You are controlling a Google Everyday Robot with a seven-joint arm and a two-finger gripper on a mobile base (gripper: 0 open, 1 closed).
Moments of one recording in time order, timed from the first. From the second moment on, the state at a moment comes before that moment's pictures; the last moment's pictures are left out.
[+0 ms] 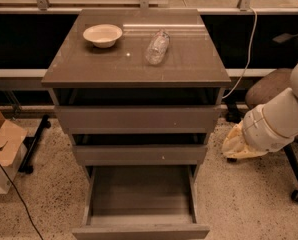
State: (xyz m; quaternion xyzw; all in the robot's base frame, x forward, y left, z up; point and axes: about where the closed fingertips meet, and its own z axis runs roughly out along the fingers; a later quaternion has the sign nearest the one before) arm 0.450 -0.220 0.772 -0.73 0.66 0.05 0.19
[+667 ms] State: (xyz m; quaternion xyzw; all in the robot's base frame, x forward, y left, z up) arm 0.459 -0.237 0.718 -0.69 0.69 0.09 0.19
